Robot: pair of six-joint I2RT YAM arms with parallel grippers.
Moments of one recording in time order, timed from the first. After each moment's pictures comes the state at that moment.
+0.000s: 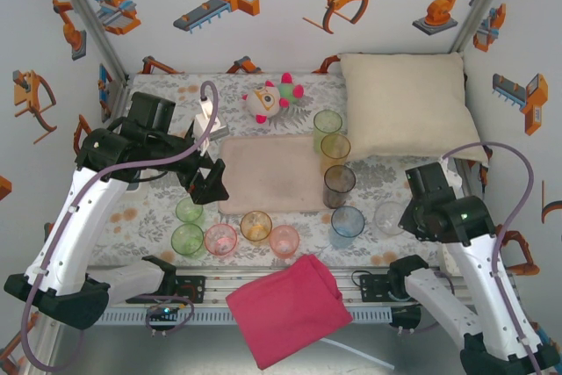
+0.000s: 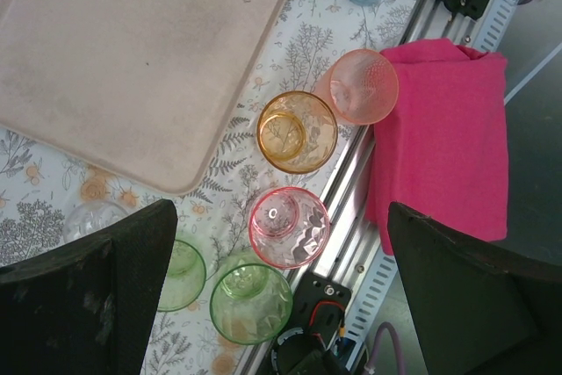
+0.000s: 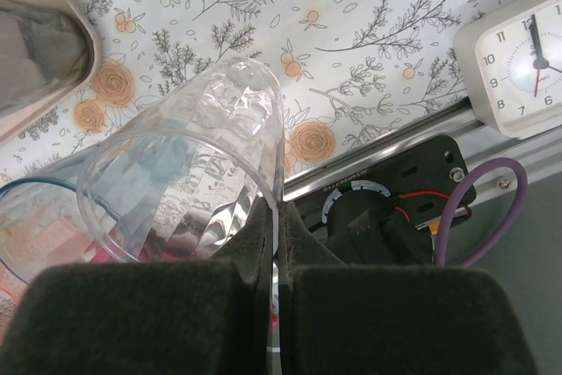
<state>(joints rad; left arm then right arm) -0.49 1.15 1.51 -1.27 0.58 0.40 0.32 0.73 1.01 -1.45 0.28 0.74</state>
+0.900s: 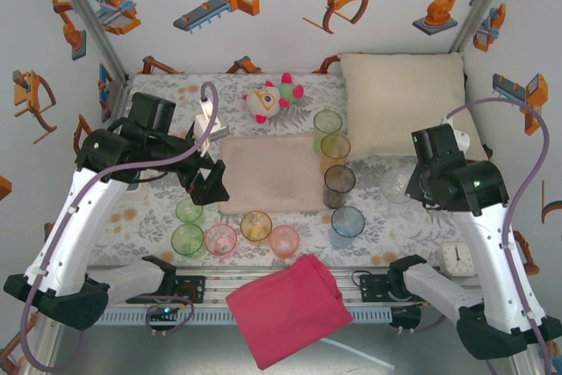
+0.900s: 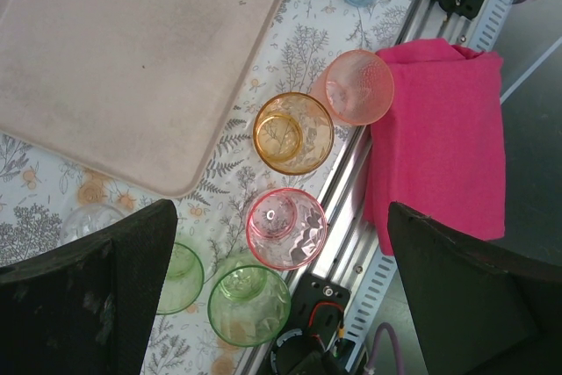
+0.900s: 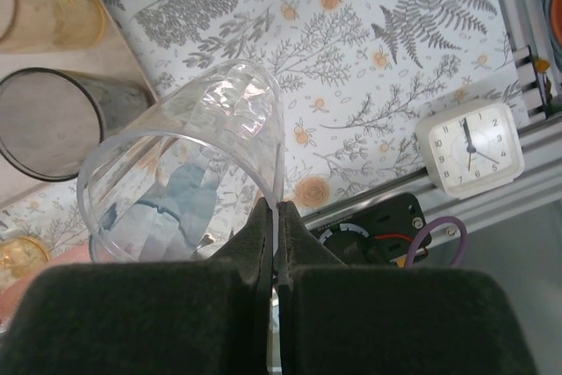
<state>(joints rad) -0.49 1.15 1.51 -1.26 0.58 0.40 0.32 0.98 1.41 -1.48 0.37 0.59</state>
